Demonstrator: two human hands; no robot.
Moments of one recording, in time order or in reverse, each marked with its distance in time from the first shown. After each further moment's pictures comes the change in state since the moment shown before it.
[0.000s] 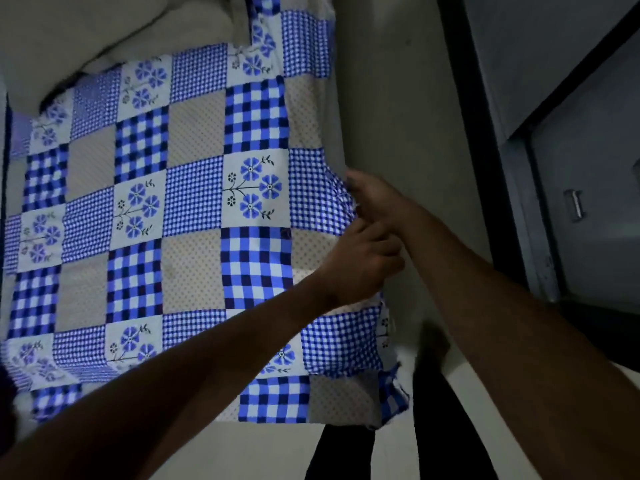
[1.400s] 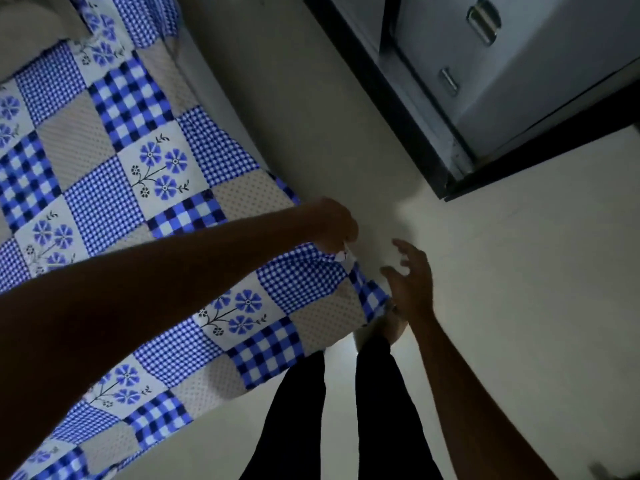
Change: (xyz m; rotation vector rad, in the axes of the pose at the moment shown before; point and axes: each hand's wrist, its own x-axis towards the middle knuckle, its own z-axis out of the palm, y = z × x) left_hand 0.008 0.071 0.061 0.380 -1.249 0.597; right_hand -0.195 0.312 -0.066 -0.282 1.009 -0.333
